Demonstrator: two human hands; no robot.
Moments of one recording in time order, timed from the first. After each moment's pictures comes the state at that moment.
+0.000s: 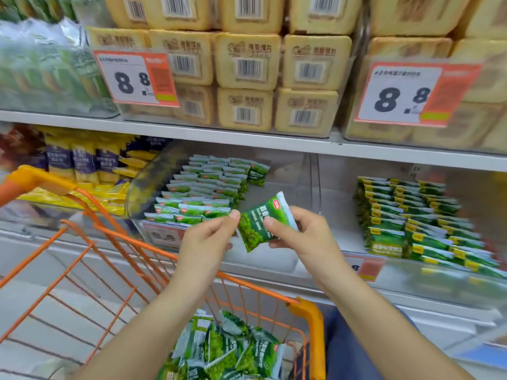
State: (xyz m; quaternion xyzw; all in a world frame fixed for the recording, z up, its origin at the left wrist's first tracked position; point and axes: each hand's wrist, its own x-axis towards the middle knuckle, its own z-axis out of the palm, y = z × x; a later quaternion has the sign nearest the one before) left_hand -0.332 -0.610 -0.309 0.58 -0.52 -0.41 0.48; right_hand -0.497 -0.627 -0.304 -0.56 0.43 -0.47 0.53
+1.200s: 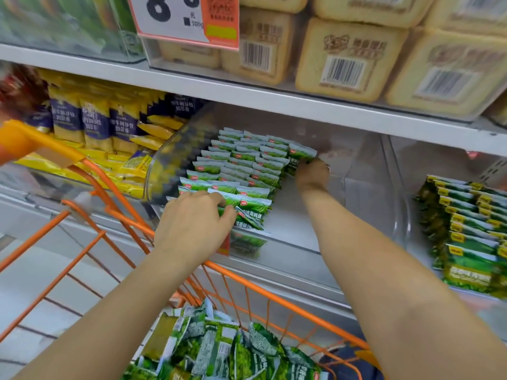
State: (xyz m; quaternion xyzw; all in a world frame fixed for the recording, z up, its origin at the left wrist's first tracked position) left_hand -0.242 -0.689 -0.354 0.71 -0.68 -0.03 0.17; right_hand -0.422 -0.866 -0.395 -0.48 0.78 -0.33 0.23
